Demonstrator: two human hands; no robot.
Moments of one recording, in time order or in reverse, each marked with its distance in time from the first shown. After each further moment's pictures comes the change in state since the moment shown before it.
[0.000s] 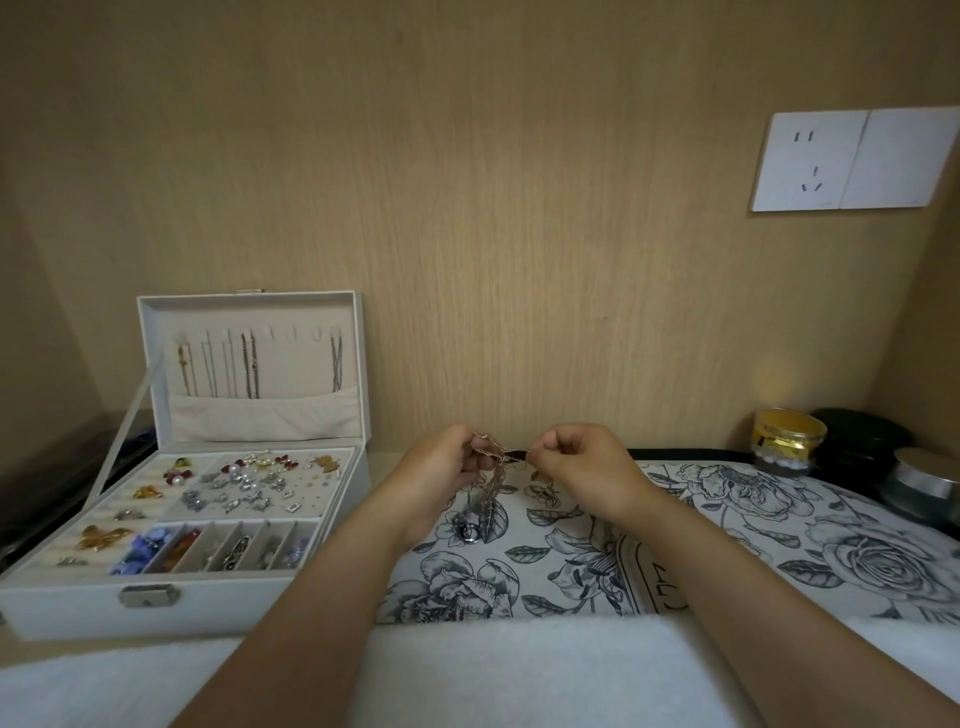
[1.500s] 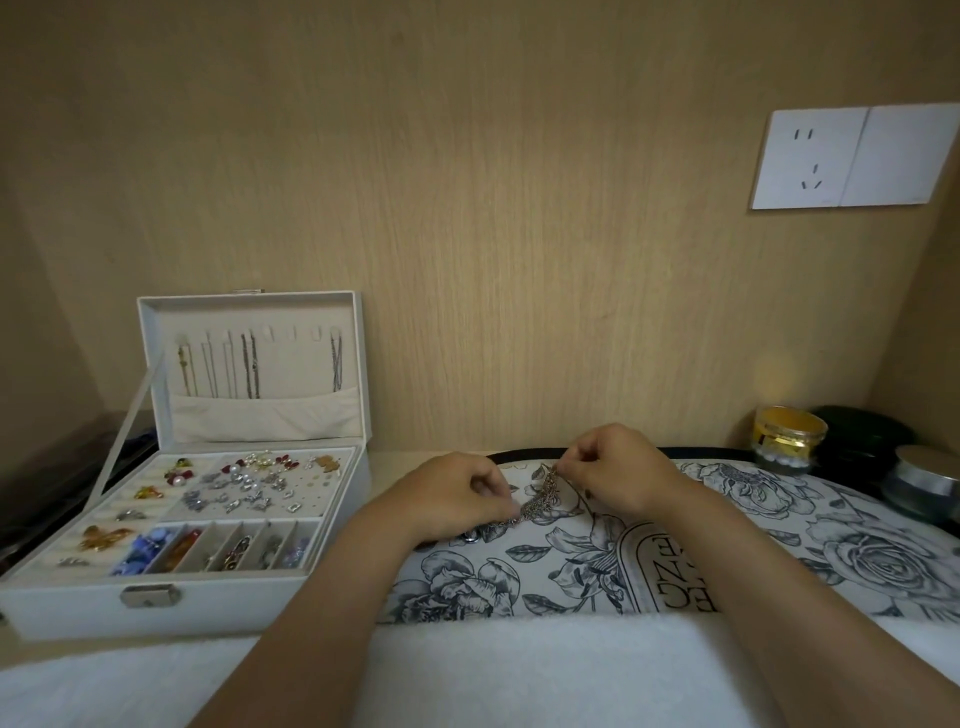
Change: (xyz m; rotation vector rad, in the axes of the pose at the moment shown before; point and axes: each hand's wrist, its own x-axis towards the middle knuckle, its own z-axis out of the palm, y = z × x) left_hand -0.005 -0.009 -0.010 0.872 -0.124 0.136; right_hand 0.001 0.011 -0.029 -0.422 -0.052 0.051
